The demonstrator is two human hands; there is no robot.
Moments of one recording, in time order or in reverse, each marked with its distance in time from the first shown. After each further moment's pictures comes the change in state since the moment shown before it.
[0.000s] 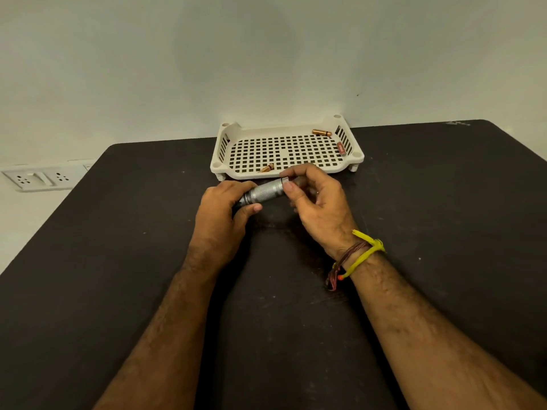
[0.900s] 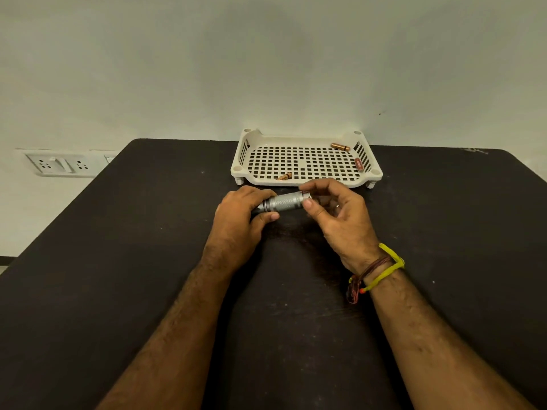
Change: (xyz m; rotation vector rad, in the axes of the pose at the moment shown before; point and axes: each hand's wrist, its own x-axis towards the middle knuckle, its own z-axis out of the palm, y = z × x) left_hand -0.001 -0.001 0.000 -0.050 -0.030 -0.046; right_hand 0.001 0.004 -0.004 0.084 -0.063 0.017
